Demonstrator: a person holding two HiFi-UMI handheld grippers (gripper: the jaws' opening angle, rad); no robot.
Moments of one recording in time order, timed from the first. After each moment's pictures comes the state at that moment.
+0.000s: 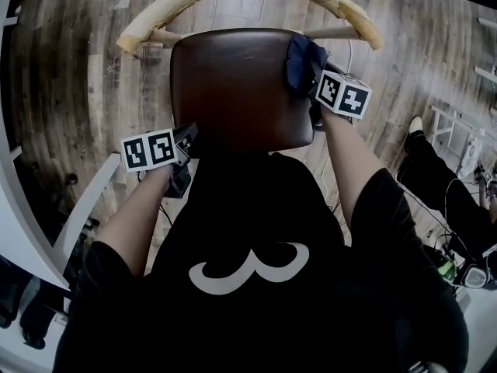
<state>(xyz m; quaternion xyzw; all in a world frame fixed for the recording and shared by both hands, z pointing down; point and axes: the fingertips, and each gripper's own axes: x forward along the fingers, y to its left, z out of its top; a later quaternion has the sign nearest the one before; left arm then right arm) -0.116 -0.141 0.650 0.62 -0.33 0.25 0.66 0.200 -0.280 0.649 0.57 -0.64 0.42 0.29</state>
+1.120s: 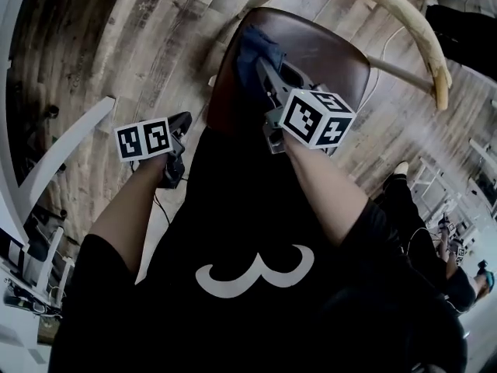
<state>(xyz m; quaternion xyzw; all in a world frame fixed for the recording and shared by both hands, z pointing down) -0.223 -0.067 0.677 0.54 -0.44 0.18 0.70 -0.098 -0.249 0.588 0.36 -0.79 0.46 0.19</state>
